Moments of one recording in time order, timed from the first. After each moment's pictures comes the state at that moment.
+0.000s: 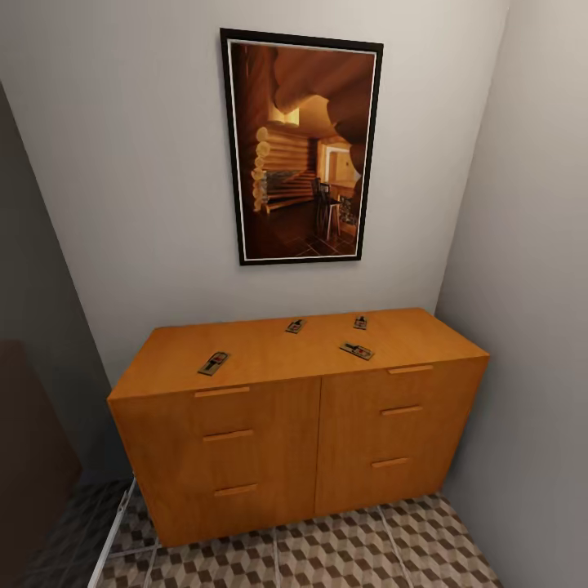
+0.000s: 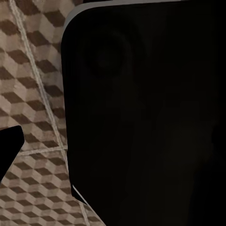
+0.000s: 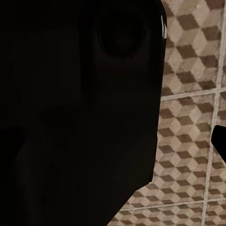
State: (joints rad) left arm 0.00 0.00 0.01 -0.02 0.00 -0.02 0.00; right arm 0.00 0.00 0.00 0.00 0.00 0.00 0.00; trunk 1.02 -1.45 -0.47
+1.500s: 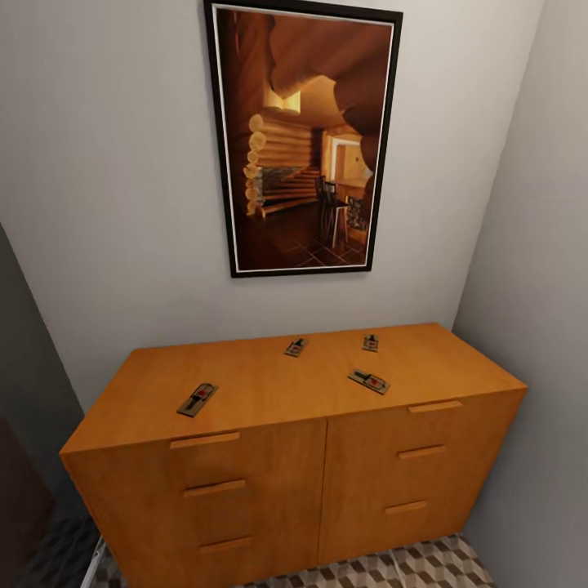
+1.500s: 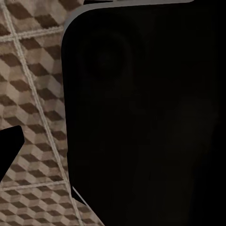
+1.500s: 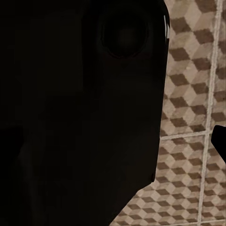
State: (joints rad) left arm 0.00 0.00 0.01 -0.03 0.00 -0.02 0.00; right arm 0.00 0.00 0.00 0.00 0.00 0.00 0.00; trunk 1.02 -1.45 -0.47
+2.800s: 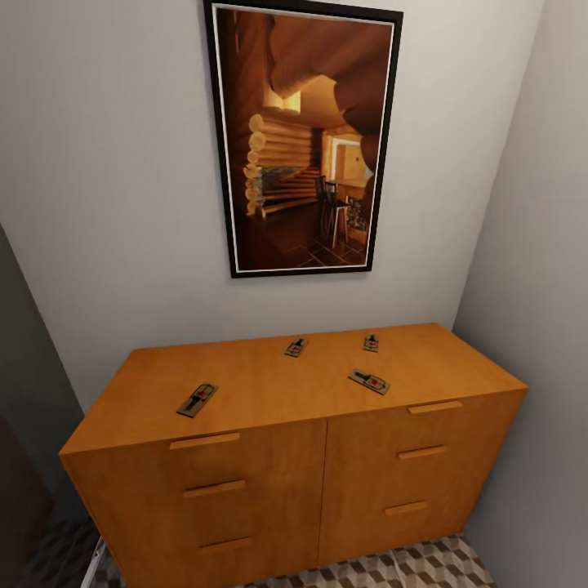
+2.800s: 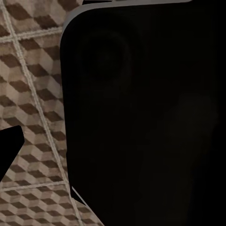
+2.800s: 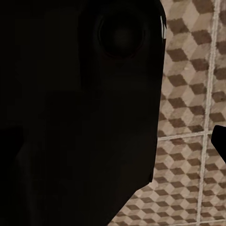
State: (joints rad) left arm 0.00 0.00 0.01 -0.03 0.00 -0.02 0.00; right arm 0.00 0.00 0.00 0.00 0.00 0.00 0.00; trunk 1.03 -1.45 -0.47
